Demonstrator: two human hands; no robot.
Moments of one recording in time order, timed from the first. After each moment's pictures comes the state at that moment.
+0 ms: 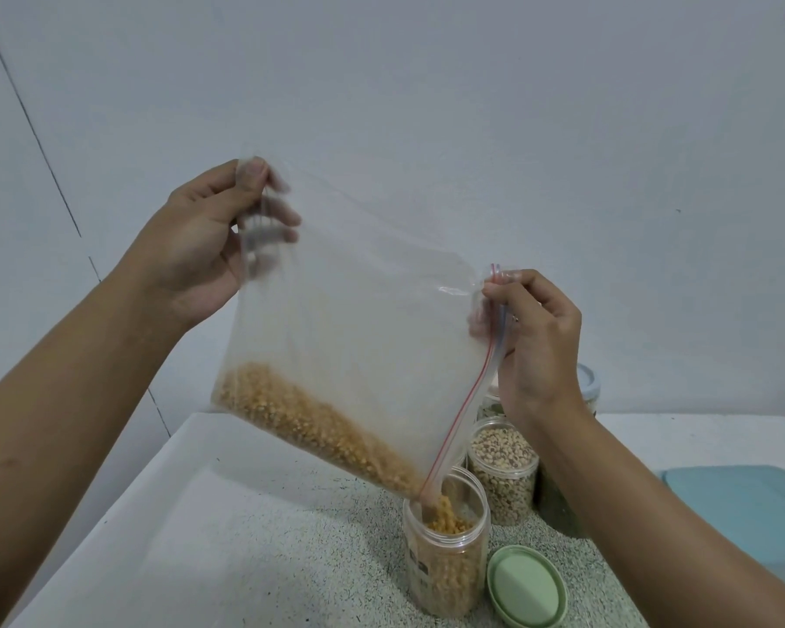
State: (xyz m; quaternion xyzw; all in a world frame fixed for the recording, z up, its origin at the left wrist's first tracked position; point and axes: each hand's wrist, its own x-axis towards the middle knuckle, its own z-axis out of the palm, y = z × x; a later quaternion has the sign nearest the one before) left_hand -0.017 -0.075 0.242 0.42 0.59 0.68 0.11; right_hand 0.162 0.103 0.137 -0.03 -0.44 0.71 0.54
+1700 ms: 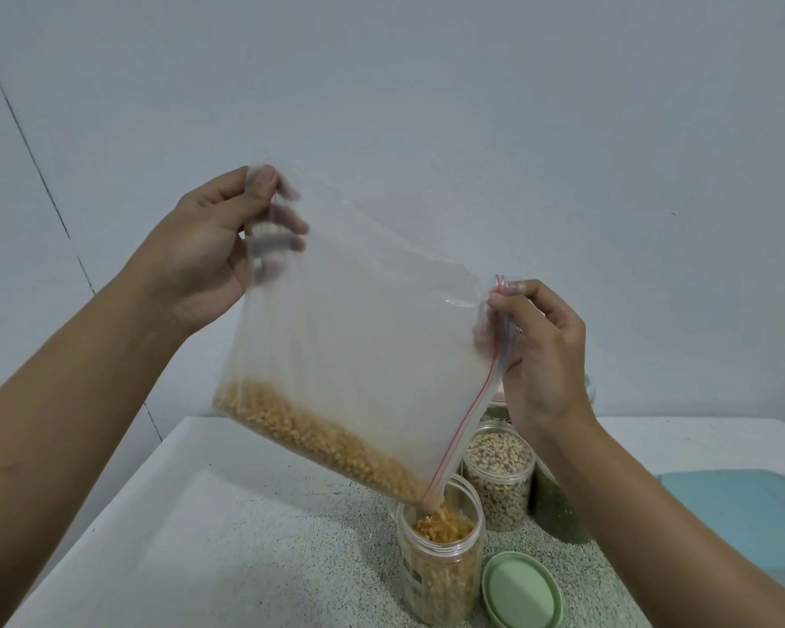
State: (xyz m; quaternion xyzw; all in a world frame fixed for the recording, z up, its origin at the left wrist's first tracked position) left_hand -0.014 -0.064 0.241 0.42 0.59 0.67 0.13; right_hand 0.170 0.108 0.133 -0.03 -0.43 0.73 0.52
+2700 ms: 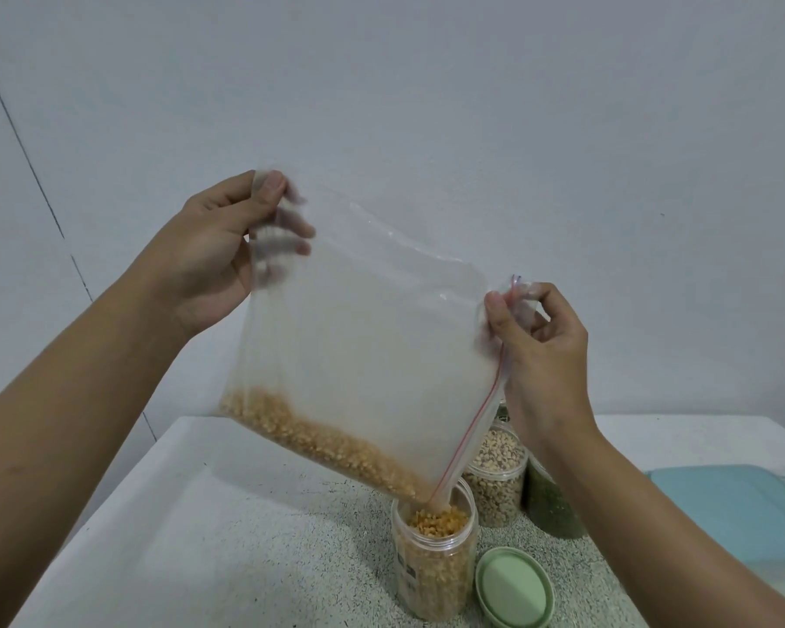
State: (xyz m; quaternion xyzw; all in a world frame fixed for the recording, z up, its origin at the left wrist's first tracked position) left_hand -0.008 -0.062 0.239 0.43 0.60 0.66 0.13; right_hand 0.181 0.109 0.118 -0.06 -0.52 0.66 0.54
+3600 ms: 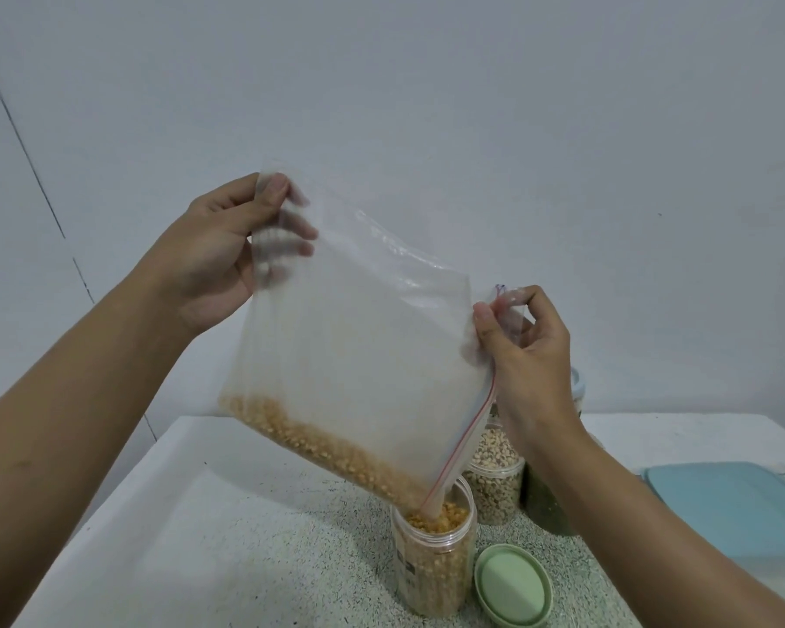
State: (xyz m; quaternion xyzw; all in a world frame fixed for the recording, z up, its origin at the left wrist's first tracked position) left_hand -0.007 -0.063 0.238 0.43 0.60 0.66 0.14; right_hand 0.173 0.107 0.110 -0.09 -0.55 0.62 0.55
